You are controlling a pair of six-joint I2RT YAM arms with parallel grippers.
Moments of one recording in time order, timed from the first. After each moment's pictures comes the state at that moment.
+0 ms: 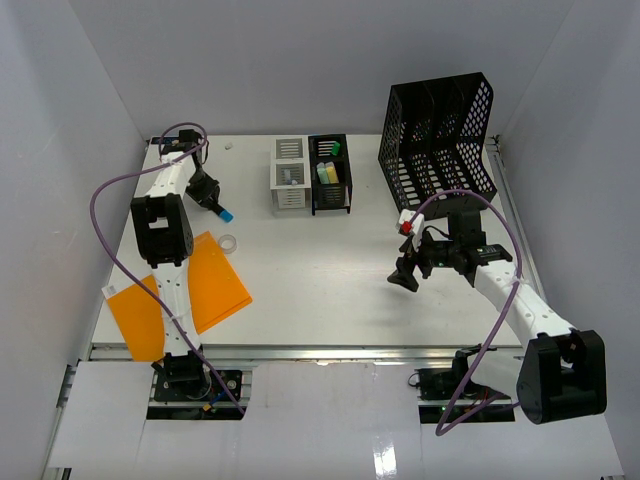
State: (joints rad) left arm 0.07 2.41 2.11 -0.95 -0.11 -0.76; right arm 0.20 1.15 0.71 -0.41 -0.80 -0.69
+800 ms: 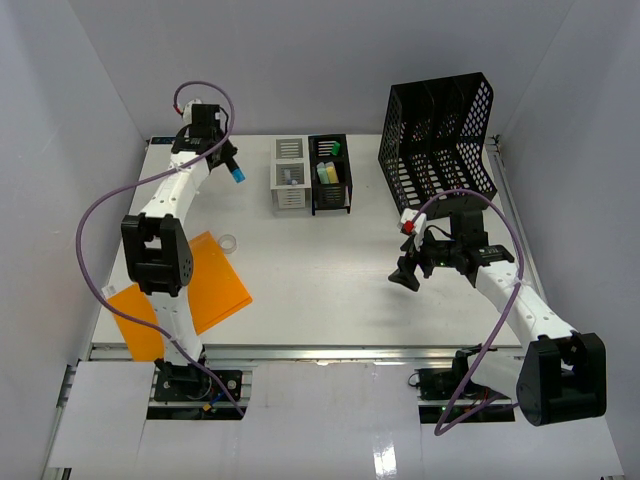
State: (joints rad) left arm -0.09 2.02 1.84 -0.53 -0.21 -0.59; right arm 0.19 1.14 0.71 -0.41 -0.80 -0.69
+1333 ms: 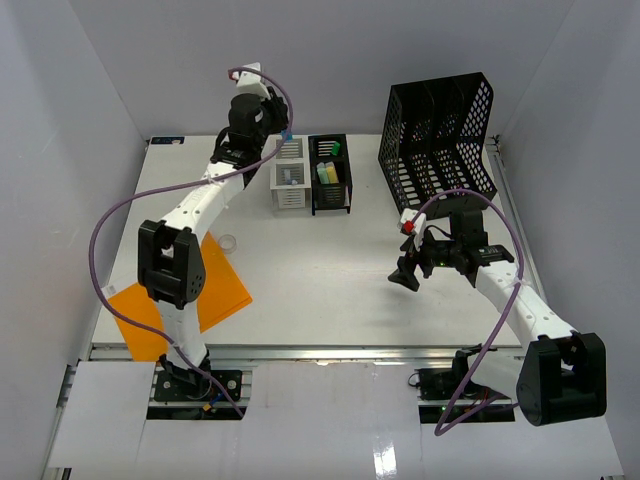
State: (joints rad) left arm -0.34 1.92 1.73 0.13 -0.15 -0.31; right arm 0.19 1.14 0.71 -0.41 -0.81 -0.69
